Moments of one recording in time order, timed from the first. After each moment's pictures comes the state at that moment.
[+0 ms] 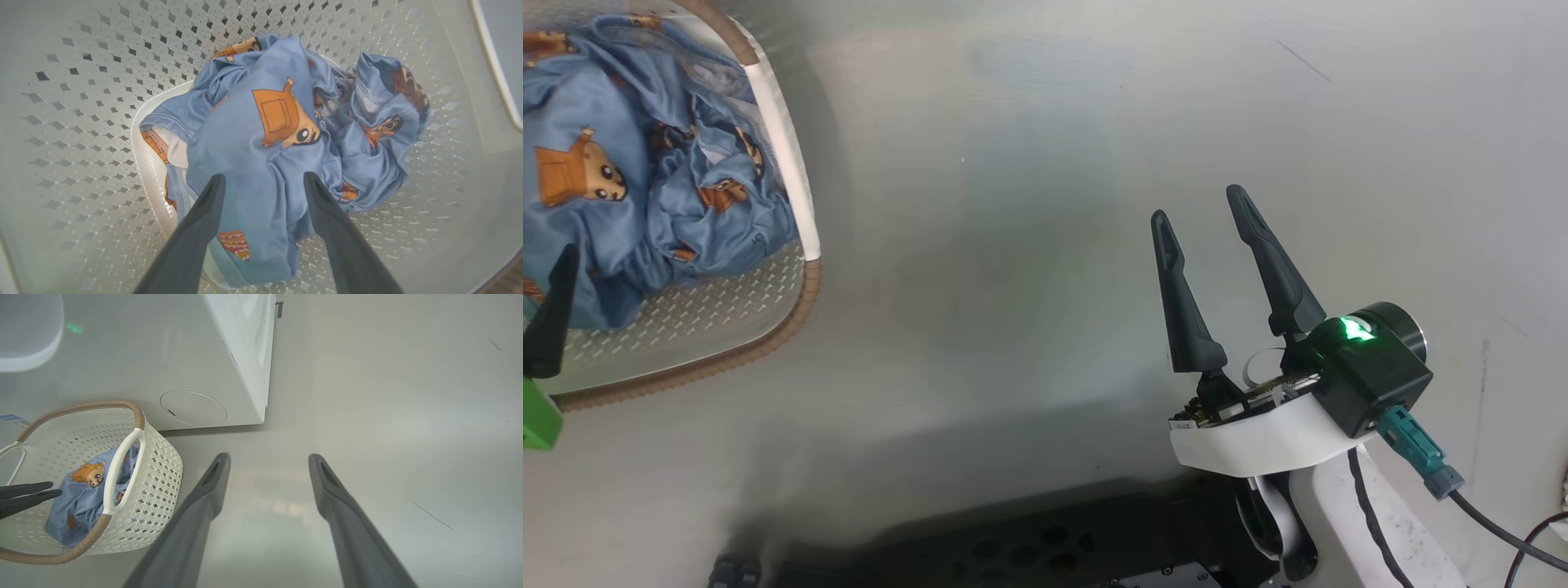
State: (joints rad) left arm -0.50 0.77 -0.62 0.39 -0.92 -0.13 -0.24; right arm -0.21 -0.05 0.47 -0.15 0.24 -0.13 -0.26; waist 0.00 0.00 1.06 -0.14
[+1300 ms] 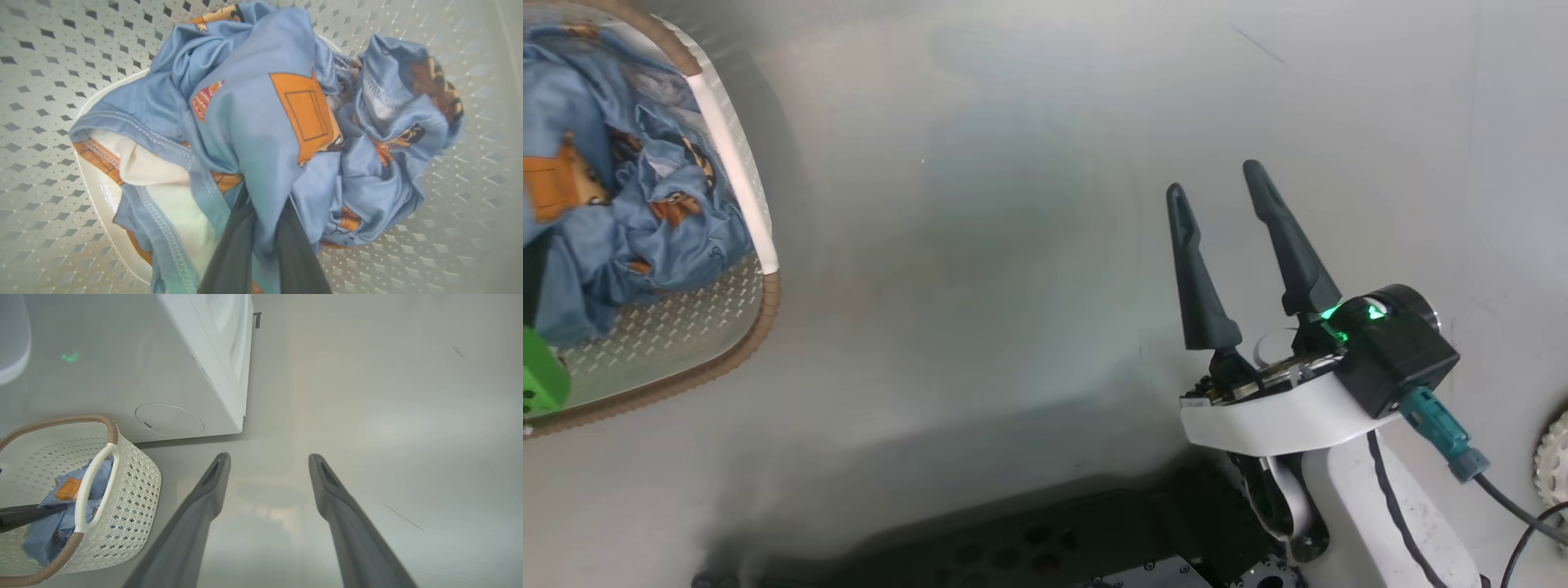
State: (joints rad) left arm -0.67 0.76 -0.81 0.52 -1.02 -0.13 -0.18; right arm -0.24 -0.05 0.45 -0.16 0.27 -0.13 -0.26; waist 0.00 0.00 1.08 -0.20
